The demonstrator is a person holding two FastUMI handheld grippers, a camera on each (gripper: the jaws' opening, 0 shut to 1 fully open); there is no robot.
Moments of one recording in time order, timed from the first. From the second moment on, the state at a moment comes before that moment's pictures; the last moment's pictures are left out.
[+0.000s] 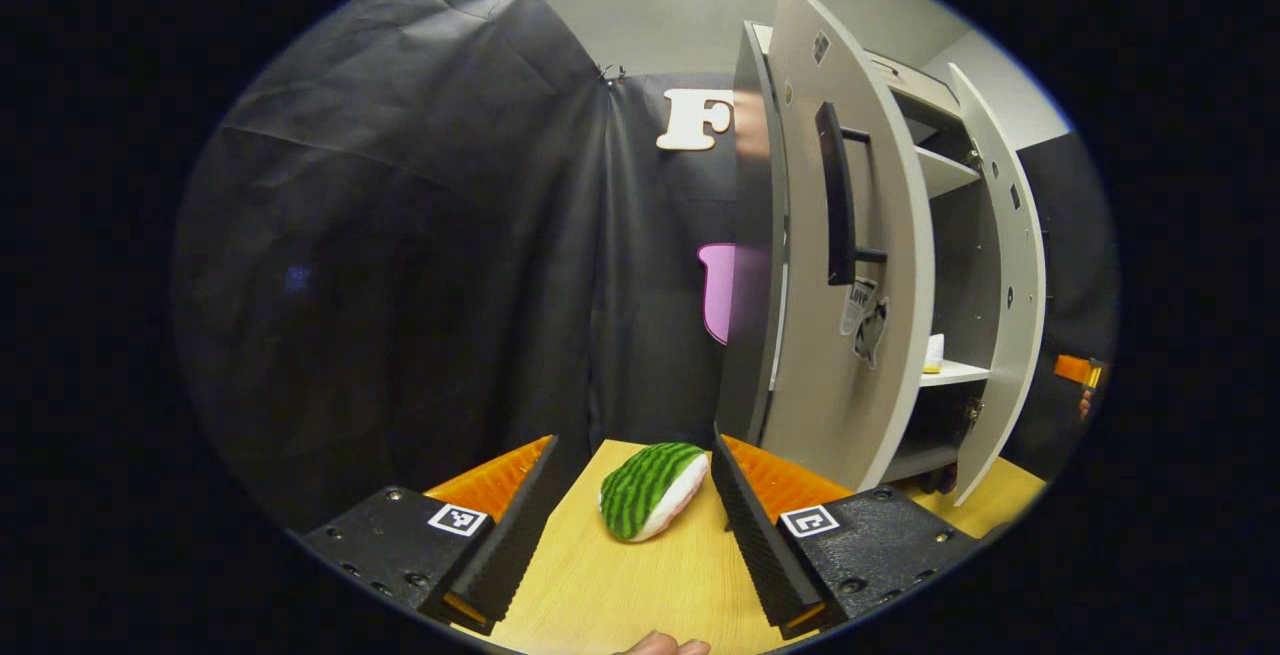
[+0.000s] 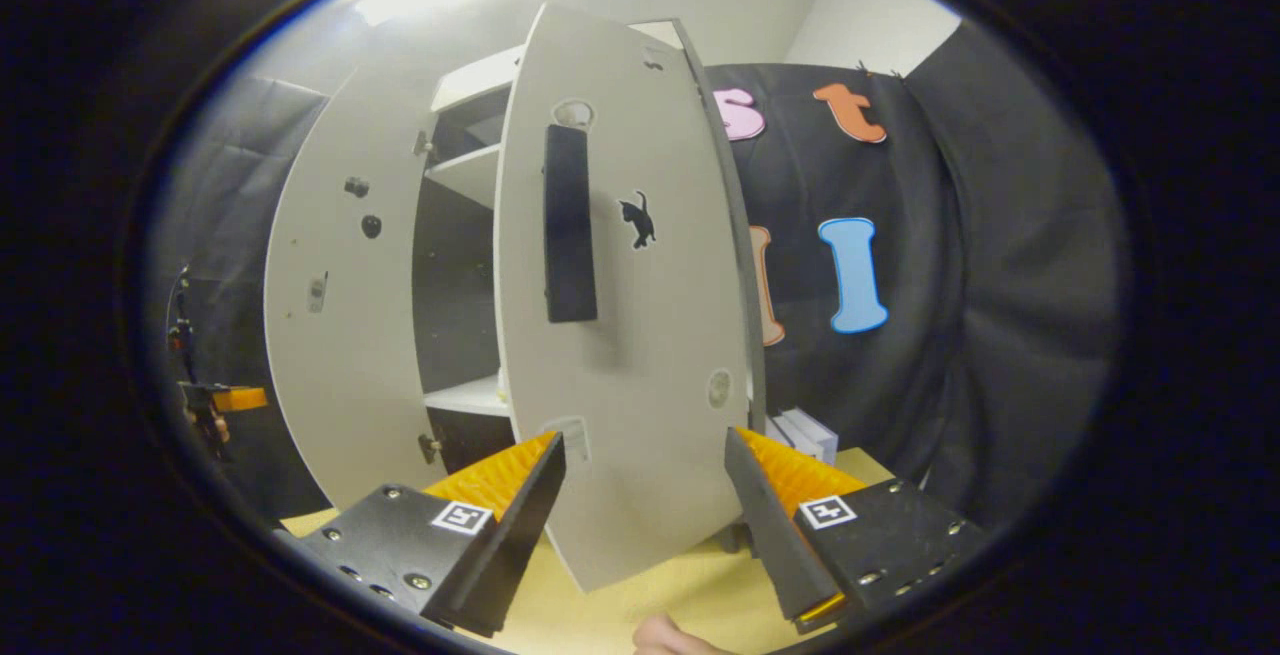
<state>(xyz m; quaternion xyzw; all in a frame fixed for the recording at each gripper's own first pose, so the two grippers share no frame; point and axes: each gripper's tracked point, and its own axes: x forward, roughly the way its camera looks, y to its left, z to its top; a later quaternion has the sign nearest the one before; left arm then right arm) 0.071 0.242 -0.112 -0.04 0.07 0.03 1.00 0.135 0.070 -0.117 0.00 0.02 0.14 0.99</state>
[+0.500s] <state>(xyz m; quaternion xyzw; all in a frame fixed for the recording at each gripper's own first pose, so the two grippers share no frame) 0.123 0.192 -0.141 -0.06 0.12 -0.02 0.99 0.058 0.066 -0.156 0.01 0.01 0.13 0.99</state>
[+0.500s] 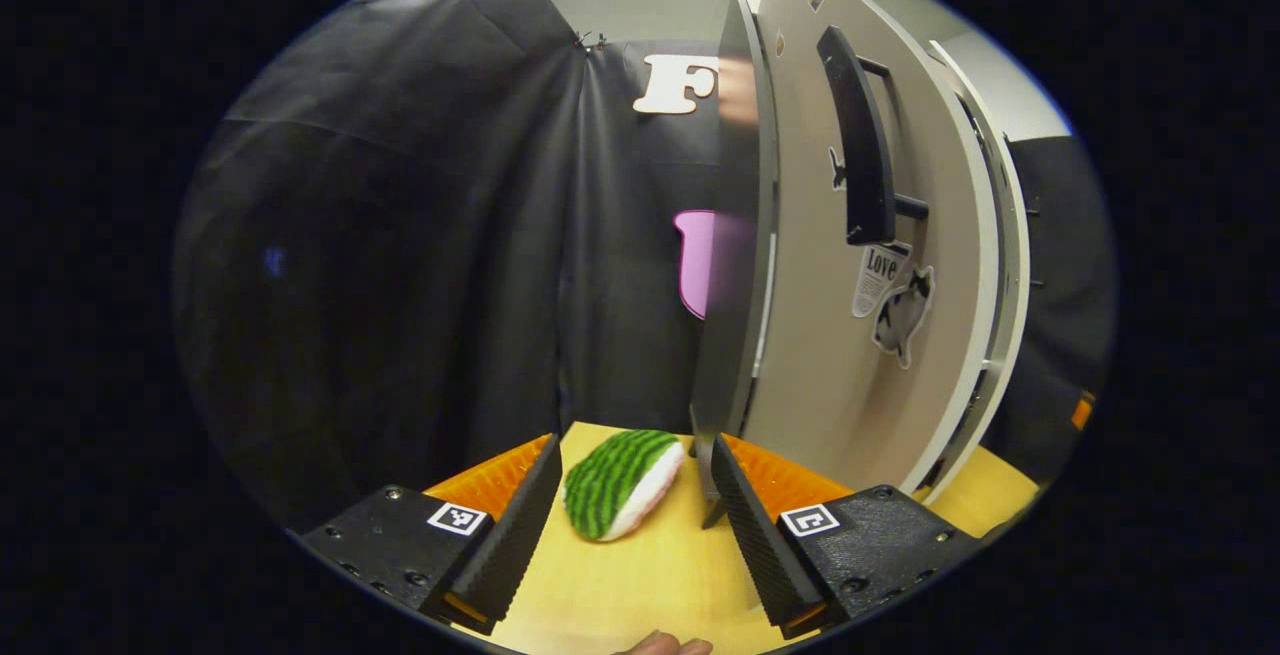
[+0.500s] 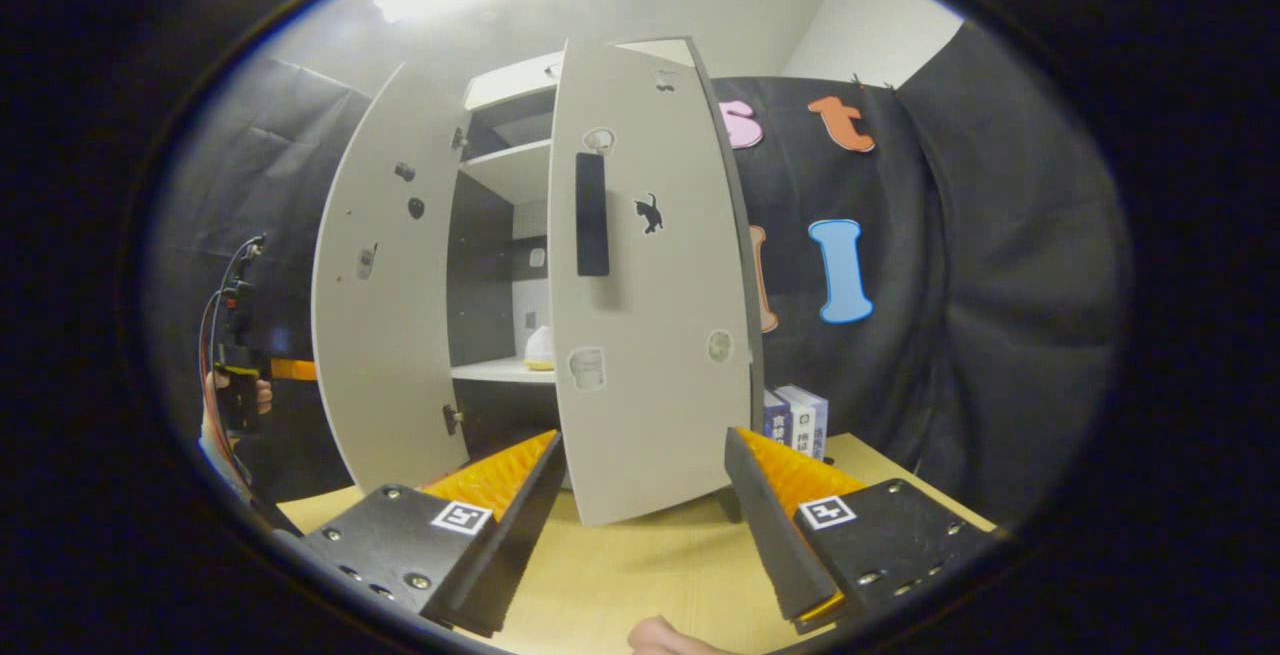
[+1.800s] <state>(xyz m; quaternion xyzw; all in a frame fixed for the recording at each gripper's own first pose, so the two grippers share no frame) 0.154 0.035 -0.142 -0.03 0.11 -0.06 0.99 0.014 0.023 -0.170 0.00 0.00 0.08 1.00</state>
